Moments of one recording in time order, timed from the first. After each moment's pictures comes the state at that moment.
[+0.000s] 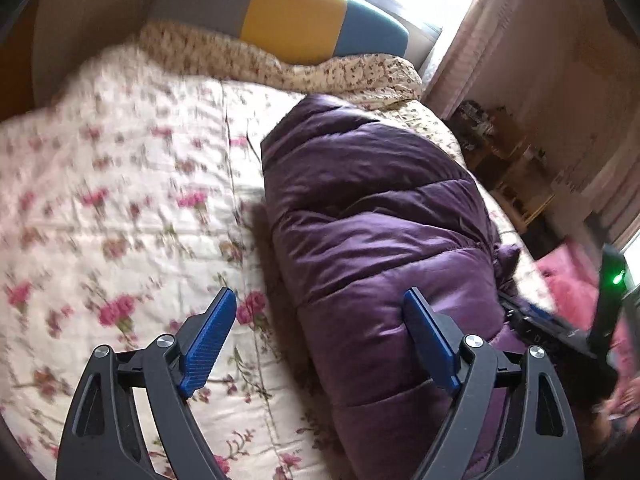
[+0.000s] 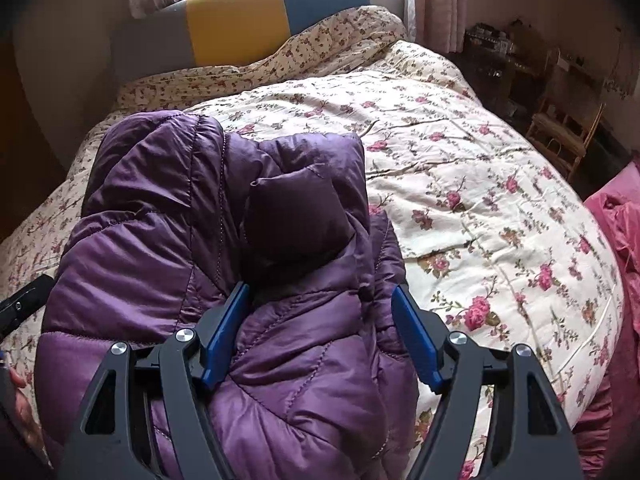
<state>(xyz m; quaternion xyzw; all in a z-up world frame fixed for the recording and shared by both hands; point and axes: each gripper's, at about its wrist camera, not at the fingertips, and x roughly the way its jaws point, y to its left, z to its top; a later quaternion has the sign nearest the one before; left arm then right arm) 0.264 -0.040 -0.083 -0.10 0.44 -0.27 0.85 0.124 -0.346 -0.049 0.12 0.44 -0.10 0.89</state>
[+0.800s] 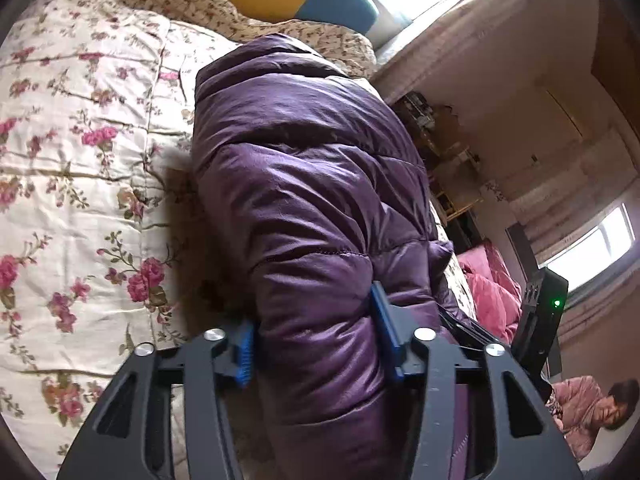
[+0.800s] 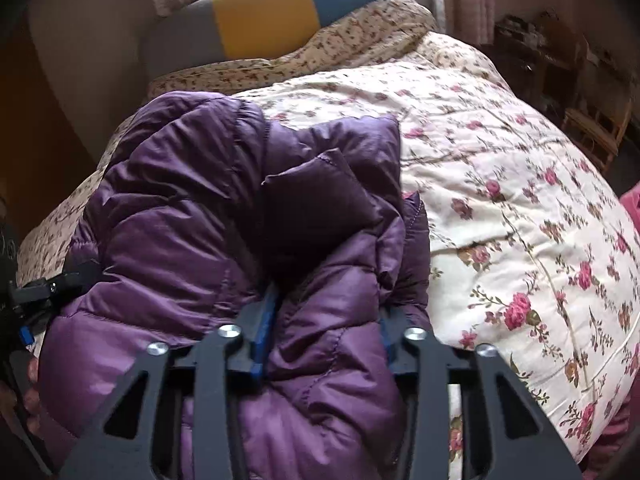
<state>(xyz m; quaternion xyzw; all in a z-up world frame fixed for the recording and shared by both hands) 0.272 -0.065 -0.097 -0.19 0.47 -0.38 0.77 0.125 -0.339 -0.058 0.13 0.44 -0.03 0.89</state>
